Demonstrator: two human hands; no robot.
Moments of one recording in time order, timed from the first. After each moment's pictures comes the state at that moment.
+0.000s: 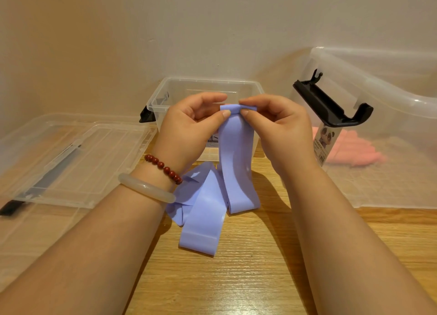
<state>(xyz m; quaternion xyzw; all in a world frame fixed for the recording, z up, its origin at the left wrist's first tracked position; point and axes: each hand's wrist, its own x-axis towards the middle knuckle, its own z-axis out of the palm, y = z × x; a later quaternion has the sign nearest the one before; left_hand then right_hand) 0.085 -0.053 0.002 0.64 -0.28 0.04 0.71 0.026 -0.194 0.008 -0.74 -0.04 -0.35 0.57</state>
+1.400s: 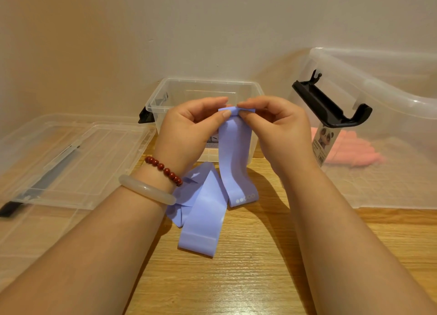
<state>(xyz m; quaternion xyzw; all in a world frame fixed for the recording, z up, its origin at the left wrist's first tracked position) 0.084 -0.056 0.001 0.63 -0.27 0.04 0.73 0.030 -0.196 0.006 -0.73 -0.04 -0.35 0.58</state>
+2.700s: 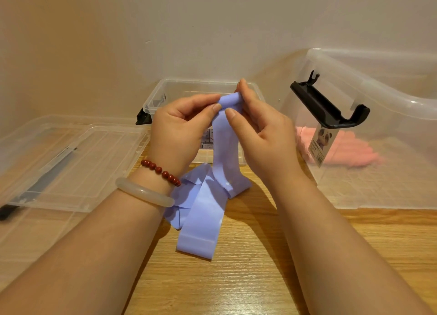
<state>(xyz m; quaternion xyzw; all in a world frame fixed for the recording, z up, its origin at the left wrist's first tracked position) 0.083 -0.053 0.003 0.62 -0.28 0.13 0.72 0.027 -0.180 -0.001 -0.80 -0.07 -0.37 0.47</state>
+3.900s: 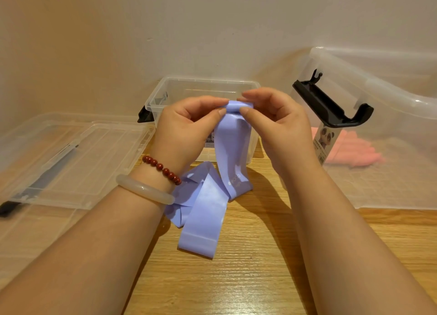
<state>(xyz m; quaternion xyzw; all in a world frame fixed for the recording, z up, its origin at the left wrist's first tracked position) 0.084 -0.052 0.002 0.64 -0.28 0.08 0.71 0.028 -0.197 0.007 -0.73 -0.04 -0.33 0.60</state>
